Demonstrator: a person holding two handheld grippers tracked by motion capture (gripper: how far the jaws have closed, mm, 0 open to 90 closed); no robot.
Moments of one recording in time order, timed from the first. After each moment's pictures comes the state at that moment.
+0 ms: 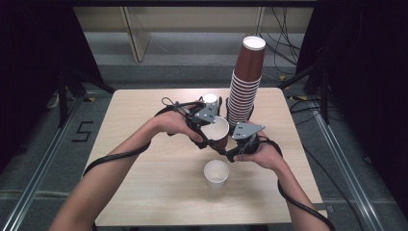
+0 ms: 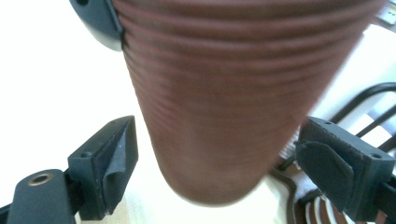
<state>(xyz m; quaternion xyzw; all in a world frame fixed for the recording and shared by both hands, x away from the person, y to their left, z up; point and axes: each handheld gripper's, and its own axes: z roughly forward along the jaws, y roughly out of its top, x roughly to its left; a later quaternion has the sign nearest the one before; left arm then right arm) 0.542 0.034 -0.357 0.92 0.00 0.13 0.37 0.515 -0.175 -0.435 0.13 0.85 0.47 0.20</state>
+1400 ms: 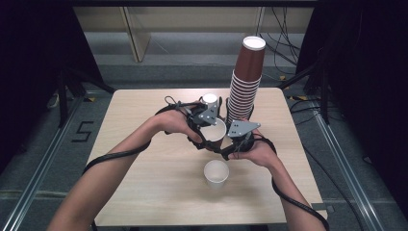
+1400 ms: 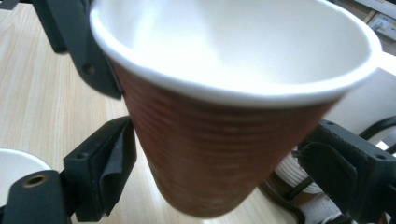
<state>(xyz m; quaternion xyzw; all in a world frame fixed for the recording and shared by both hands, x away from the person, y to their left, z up) 0.541 0.031 -0.357 0.94 0.00 0.14 0.31 0.522 -0.159 -0.433 0.10 0.84 0.49 0.19</state>
